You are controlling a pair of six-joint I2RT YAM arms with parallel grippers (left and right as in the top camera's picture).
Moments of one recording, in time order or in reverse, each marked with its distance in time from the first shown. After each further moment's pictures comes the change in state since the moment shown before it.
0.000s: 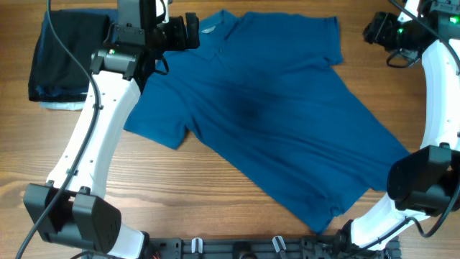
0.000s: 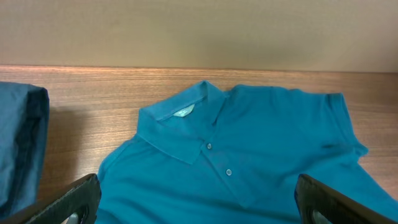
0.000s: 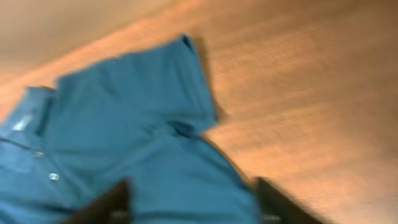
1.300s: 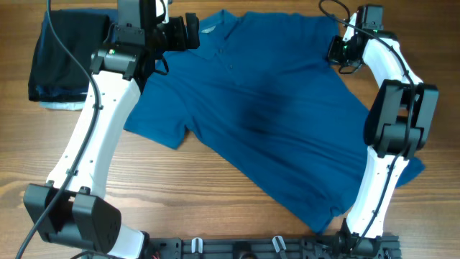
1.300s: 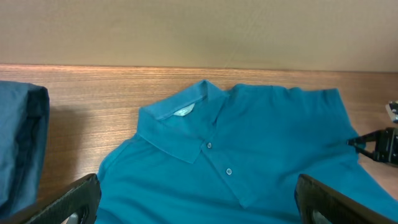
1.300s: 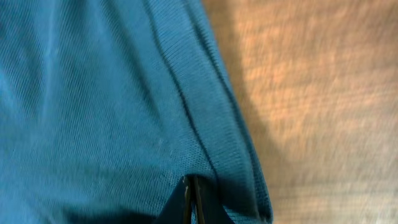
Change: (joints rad) left arm 0.000 0.000 0.000 -0.002 0.000 0.000; right arm 0.089 0.512 -0.011 0.373 0.029 0.005
